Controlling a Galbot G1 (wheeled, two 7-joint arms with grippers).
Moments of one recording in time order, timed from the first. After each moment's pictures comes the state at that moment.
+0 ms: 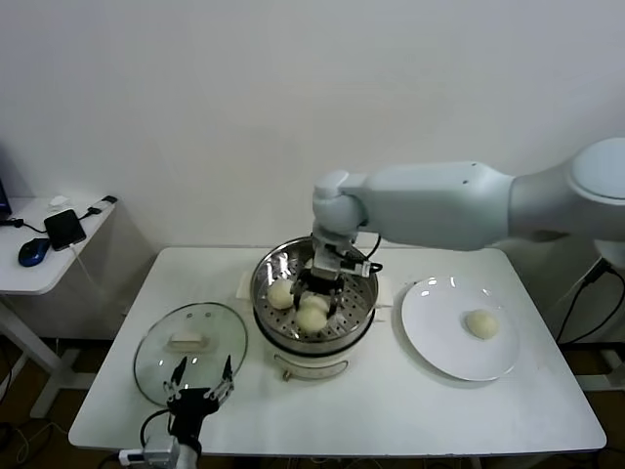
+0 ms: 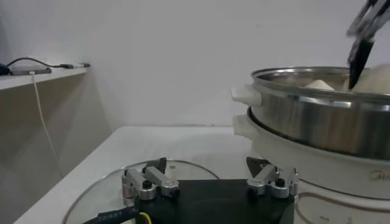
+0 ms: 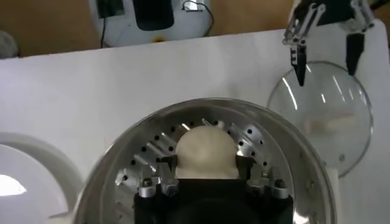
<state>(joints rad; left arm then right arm) 1.69 -1.47 -0.51 -2.04 -0.09 0.09 -0.11 0.71 1.32 -1.59 1.31 0.21 0.47 -1.01</state>
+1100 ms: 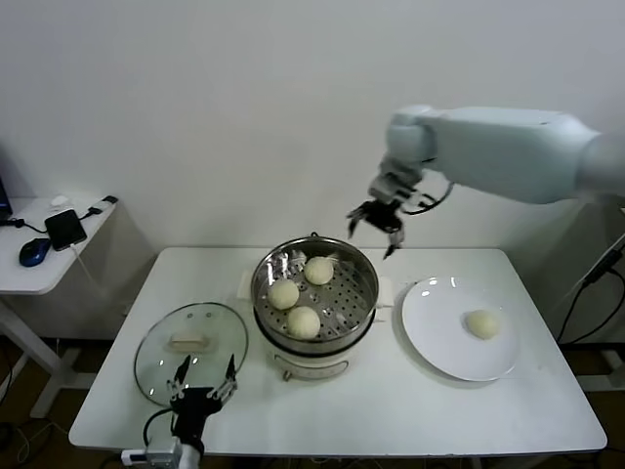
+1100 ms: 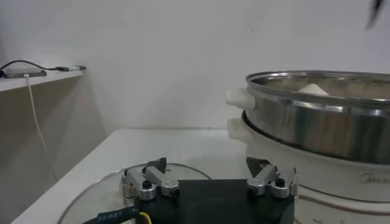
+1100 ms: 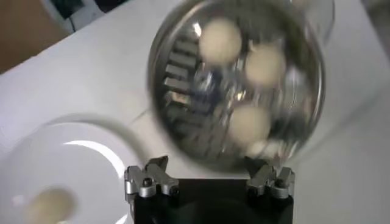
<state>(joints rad) 1.69 -1.47 -0.50 -2.04 -0.09 0.08 -0.11 0.94 1.06 -1.77 1.13 0.49 0.29 -1.11</state>
